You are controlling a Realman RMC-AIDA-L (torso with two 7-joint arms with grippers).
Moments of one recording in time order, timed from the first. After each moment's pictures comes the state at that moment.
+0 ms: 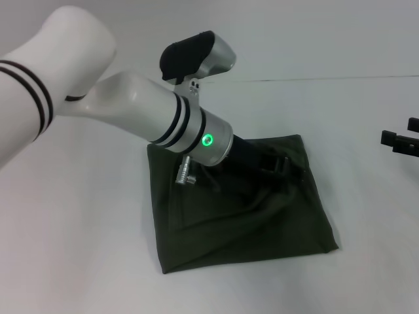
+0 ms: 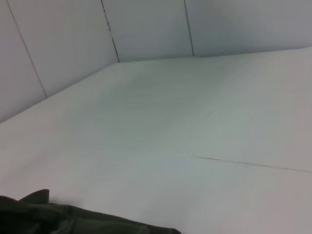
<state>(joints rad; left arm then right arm) -1.18 -2.18 0.93 0.33 2.32 1.07 -2.49 0.48 1.97 -0.43 -0.63 -2.05 -1.31 1.48</state>
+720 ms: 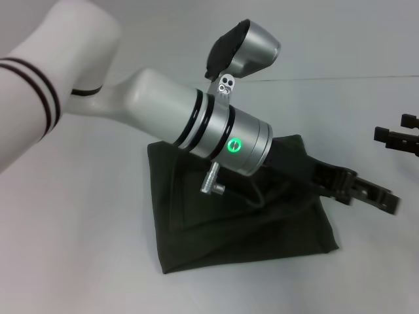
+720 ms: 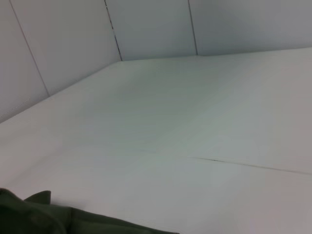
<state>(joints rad) -1.18 -2.18 1.07 0.36 1.97 1.32 -2.30 0.50 1.97 -0.44 -0.62 -2.05 -1.29 1.49</state>
